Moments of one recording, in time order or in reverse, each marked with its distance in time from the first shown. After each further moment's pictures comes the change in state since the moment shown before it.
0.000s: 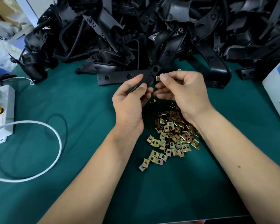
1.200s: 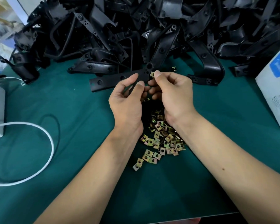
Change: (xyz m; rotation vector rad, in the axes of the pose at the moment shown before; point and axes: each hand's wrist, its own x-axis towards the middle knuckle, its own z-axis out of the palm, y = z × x) left_hand -0.008 -0.012 0.011 0.028 0.069 0.091; right_hand -0.006 0.008 0.023 0.120 0.220 0.028
